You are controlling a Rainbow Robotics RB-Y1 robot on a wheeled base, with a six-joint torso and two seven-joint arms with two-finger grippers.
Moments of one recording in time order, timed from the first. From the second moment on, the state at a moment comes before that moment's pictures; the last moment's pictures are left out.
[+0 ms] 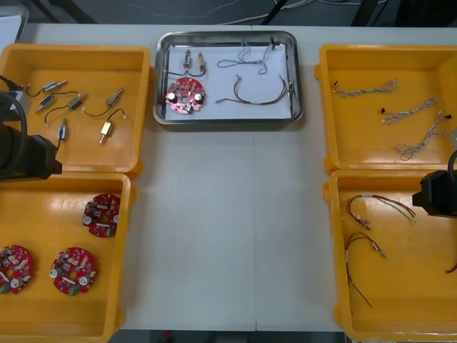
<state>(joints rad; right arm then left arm) -0.11 -0.73 -0.20 -2.29 -0.74 1.86 1.08 -0.27 0.95 0.05 -2.14 0.88 1.71 -0.96</state>
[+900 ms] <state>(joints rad) -0.11 -0.73 -0.20 -2.29 -0.74 1.86 1.08 -0.27 0.95 0.05 -2.14 0.88 1.71 -0.96</state>
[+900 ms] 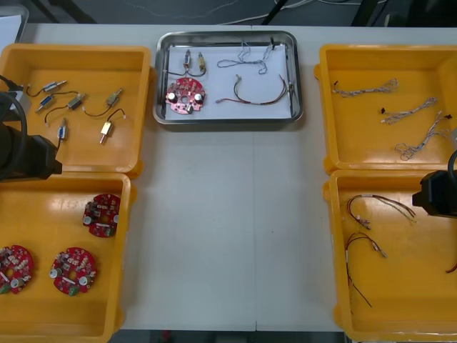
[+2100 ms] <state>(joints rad) -0.11 -0.73 -0.20 -2.29 -0.74 1.86 1.08 -0.27 0.95 0.05 -2.14 0.88 1.71 -0.96</state>
